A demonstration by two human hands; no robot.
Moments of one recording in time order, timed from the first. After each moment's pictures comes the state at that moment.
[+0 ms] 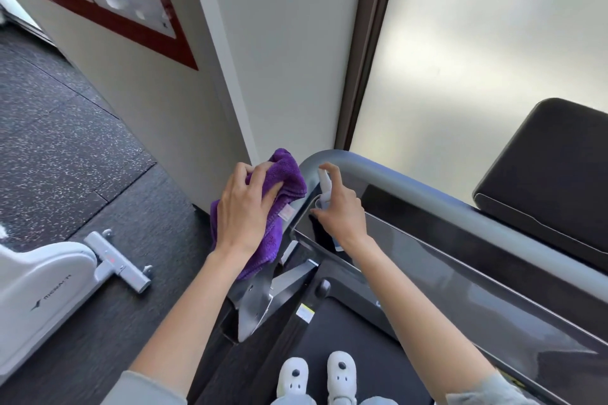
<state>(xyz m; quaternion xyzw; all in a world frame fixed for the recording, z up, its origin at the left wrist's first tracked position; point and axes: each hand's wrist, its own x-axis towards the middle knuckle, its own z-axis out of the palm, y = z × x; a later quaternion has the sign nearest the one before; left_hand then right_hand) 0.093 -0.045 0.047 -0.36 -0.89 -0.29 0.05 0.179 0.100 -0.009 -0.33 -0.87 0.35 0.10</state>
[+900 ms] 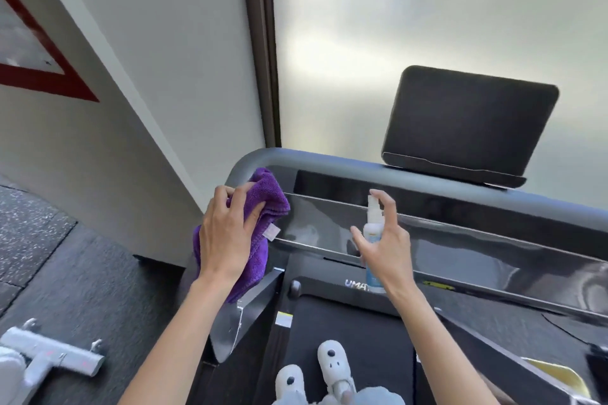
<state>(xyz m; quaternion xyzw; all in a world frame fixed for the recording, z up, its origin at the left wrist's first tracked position) 0.146 -0.037 0.048 -0.47 -0.82 -0.32 0.03 0.360 0.078 0.012 -0.51 -0.71 0.39 0.31</state>
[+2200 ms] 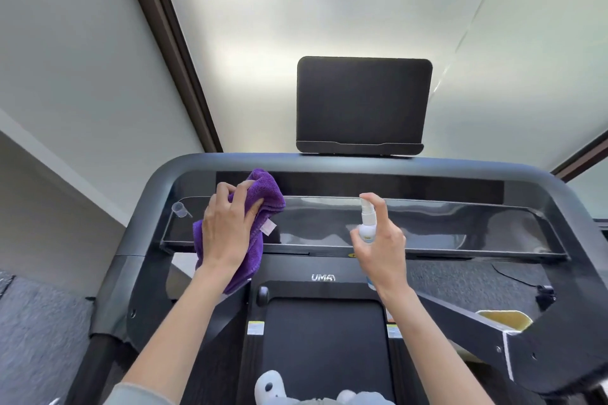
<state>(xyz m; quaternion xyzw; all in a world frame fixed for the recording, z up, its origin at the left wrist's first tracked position) 0.250 0.032 0.032 -0.55 -0.78 -0.29 0.00 0.484 0.081 0.010 -0.55 -0.71 0.25 0.37</state>
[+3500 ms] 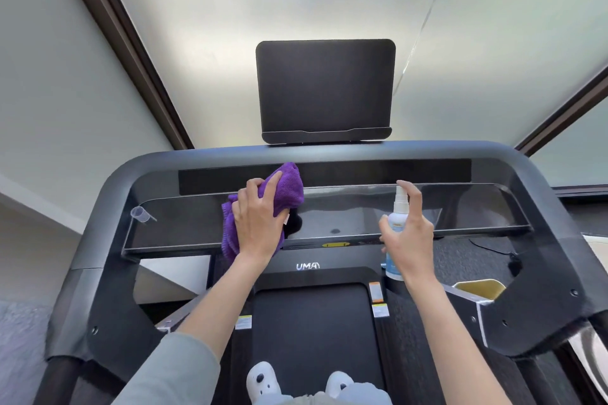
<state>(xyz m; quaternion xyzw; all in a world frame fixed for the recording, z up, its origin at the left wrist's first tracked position) 0.324 0.084 -0.014 -0.57 -0.78 -0.25 -0.04 0.562 0.096 0.010 -0.63 -0.61 0.28 0.39</state>
